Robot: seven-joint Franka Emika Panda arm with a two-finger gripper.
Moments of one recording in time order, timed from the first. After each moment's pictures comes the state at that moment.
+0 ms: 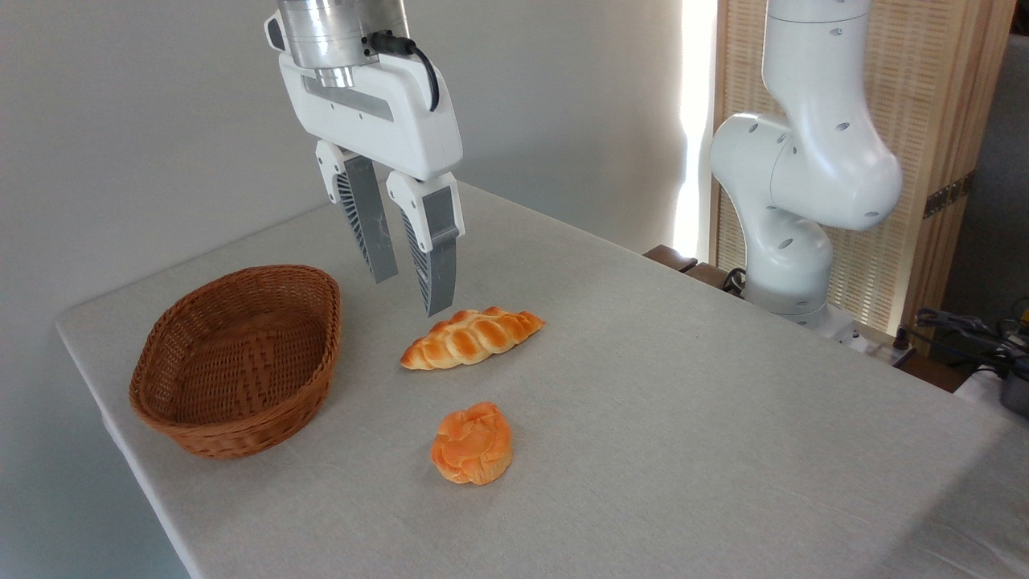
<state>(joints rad) -0.06 -0.01 -0.01 -1.61 0.02 1.62 0.70</state>
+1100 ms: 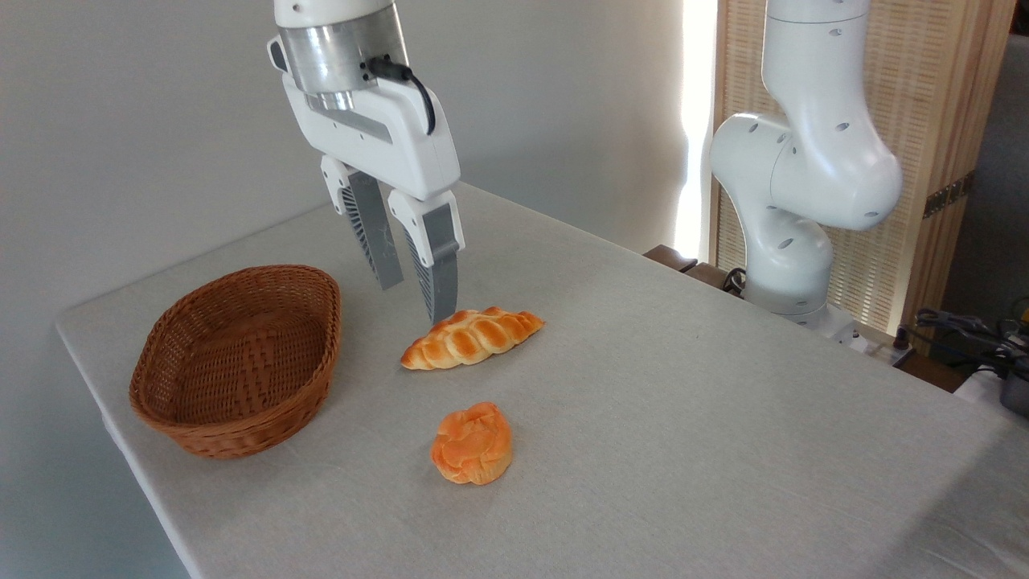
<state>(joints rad) -0.06 -0.01 -0.02 -1.66 0.00 1.62 0.70</state>
